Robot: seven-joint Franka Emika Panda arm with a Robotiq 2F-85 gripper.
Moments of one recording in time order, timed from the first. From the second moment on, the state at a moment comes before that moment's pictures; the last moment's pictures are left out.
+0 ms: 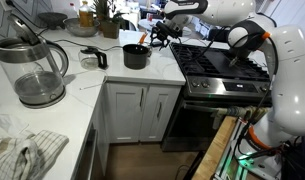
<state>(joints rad) -0.15 0.72 -0.15 -1.13 0.44 2.04 0.72</state>
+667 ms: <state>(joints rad) -0.17 0.82 -0.14 -0.98 0.41 2.04 0.76</state>
